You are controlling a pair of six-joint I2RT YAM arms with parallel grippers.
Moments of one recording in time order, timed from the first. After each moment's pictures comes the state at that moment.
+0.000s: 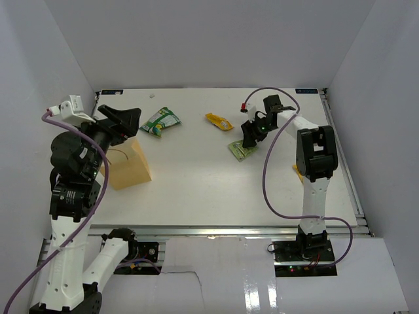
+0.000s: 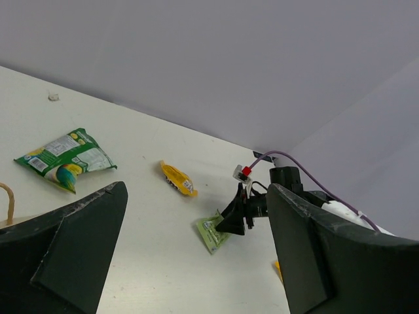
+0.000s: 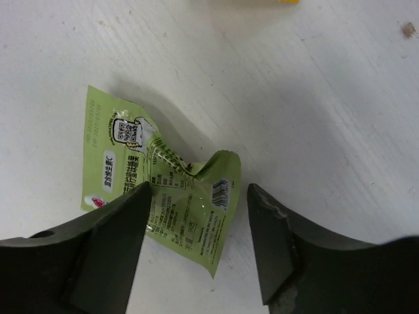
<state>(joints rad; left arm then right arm) -0.12 0.76 1.22 -0.40 0.08 -0.59 0.21 2.18 1.65 -0.61 -0.61 -0.53</state>
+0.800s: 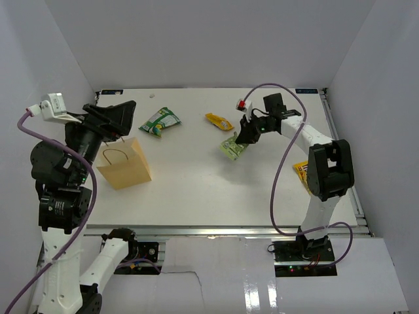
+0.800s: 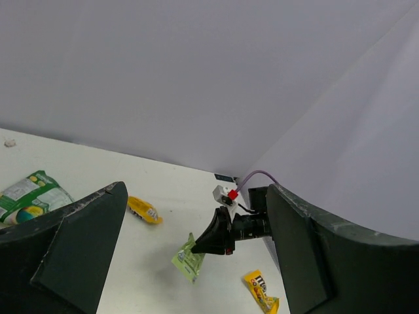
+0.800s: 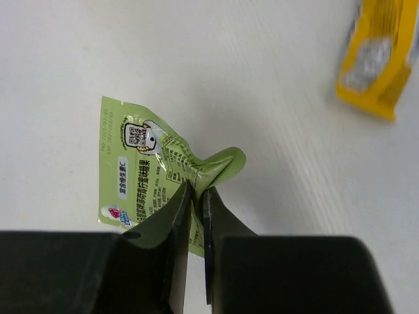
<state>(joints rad) -0.12 0.75 1.34 -0.37 0.14 -0.63 0.26 1.92 1.41 -0.49 -0.80 -0.51</state>
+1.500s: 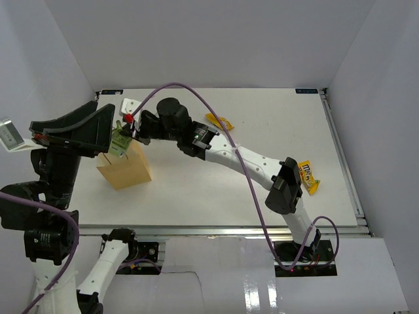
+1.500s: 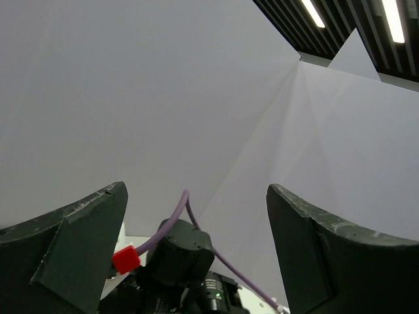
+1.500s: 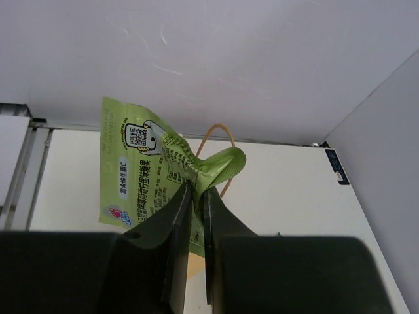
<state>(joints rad) -0.12 0.65 1.41 -0.18 0.17 -0.72 1.08 2.08 2.15 -0.11 -0.37 -0.33</state>
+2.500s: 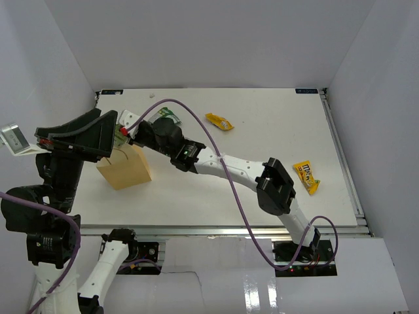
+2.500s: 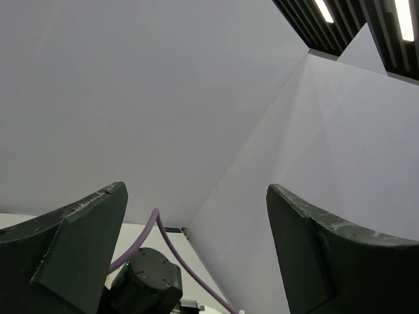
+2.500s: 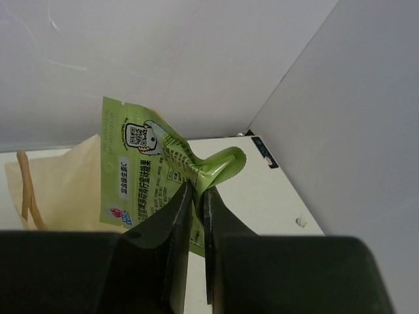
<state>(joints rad) -0.12 0.60 1.36 -0.22 0.17 -0.74 1.14 2.16 1.98 0.29 -0.01 -0.42</state>
